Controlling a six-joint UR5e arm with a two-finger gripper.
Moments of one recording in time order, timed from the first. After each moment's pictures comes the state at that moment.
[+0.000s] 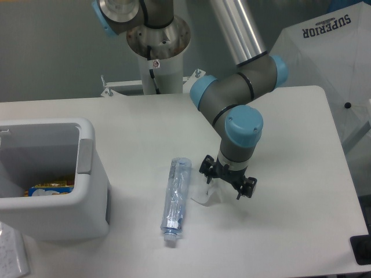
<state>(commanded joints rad) 2.52 -2.07 -1.69 -0.91 1.54 1.01</state>
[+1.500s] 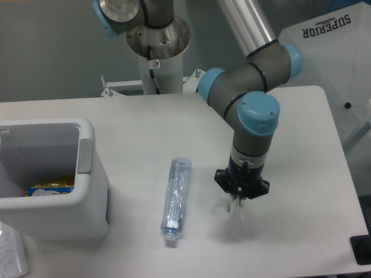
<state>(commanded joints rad) 2.56 -2.05 -1.48 -0.91 1.31 0.69</state>
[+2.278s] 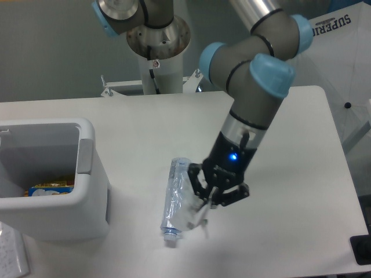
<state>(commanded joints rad) 2.55 -1.93 -1.44 -0.87 0.70 0.71</state>
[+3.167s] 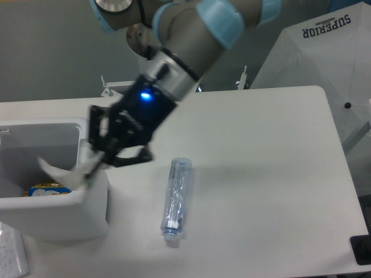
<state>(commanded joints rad) 2.32 -1.81 -1.45 -0.84 0.54 0.71</state>
